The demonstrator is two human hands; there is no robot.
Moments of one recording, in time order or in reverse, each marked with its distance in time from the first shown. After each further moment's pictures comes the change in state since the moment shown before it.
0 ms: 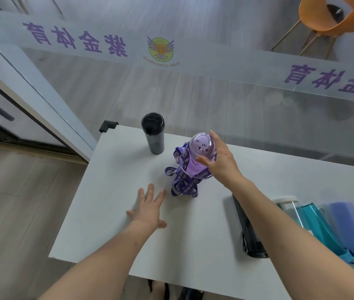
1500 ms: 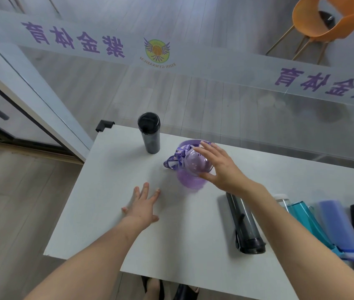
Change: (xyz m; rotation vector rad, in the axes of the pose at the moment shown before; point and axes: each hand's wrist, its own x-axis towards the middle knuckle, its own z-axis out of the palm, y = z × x) left_hand 0.003 -0.008 0.003 -0.058 0.003 0.046; right_hand -0.029 0.011 -0.031 -0.362 -0.213 -0.334
